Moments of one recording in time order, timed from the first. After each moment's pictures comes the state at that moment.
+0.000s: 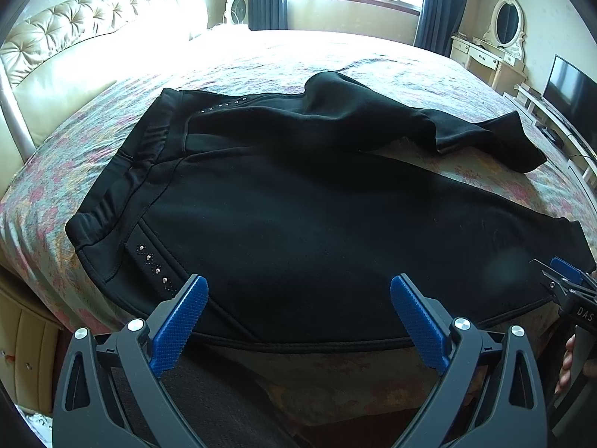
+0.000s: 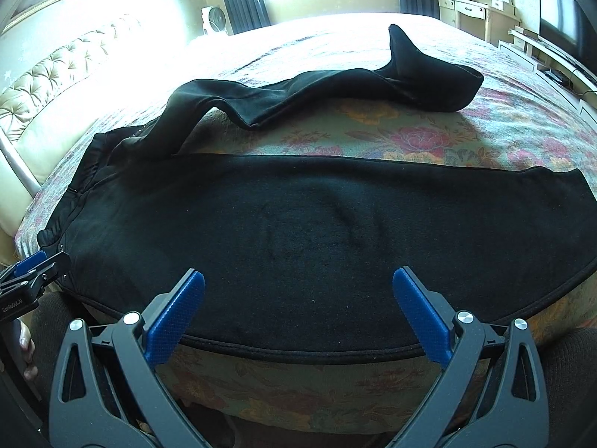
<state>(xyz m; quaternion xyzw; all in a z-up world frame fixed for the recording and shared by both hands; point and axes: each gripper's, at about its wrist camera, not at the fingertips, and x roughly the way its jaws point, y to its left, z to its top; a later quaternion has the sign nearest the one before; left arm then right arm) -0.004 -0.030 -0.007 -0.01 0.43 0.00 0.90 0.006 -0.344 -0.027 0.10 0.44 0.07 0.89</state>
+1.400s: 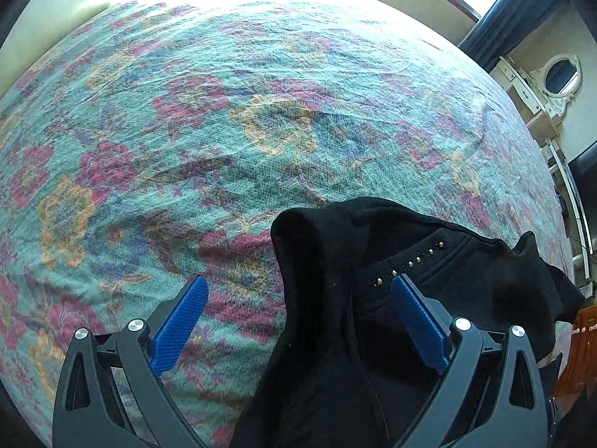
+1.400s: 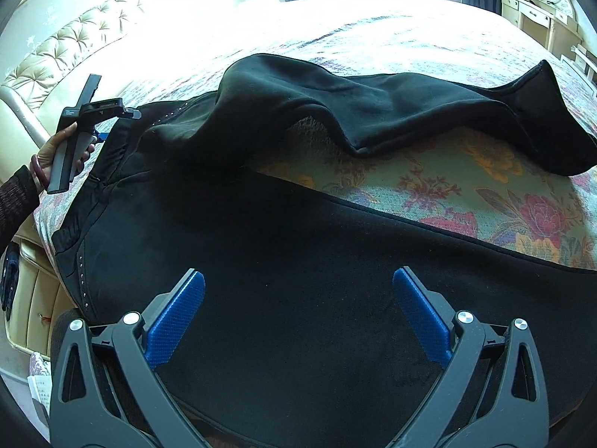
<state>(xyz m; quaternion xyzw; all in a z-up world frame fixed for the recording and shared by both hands) 0.323 0.228 -0.036 -0.14 0.54 -0.02 0.83 0.107 -0.259 -0.022 0.06 0.48 0.16 0.86</state>
